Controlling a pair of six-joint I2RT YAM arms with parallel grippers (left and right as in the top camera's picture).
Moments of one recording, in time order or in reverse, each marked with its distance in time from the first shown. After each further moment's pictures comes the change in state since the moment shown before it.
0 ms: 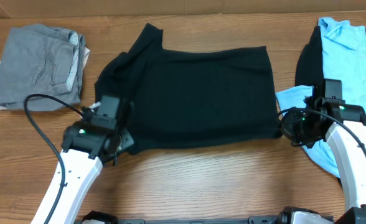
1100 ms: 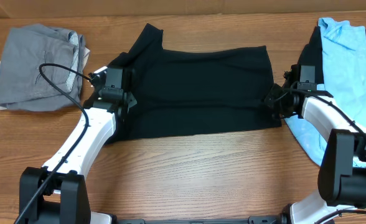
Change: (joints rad) left arm 0.078 0.401 0.007 0.618 -0.106 0.086; right arm 0.069 0.417 0.012 0.620 -0.030 -0.015
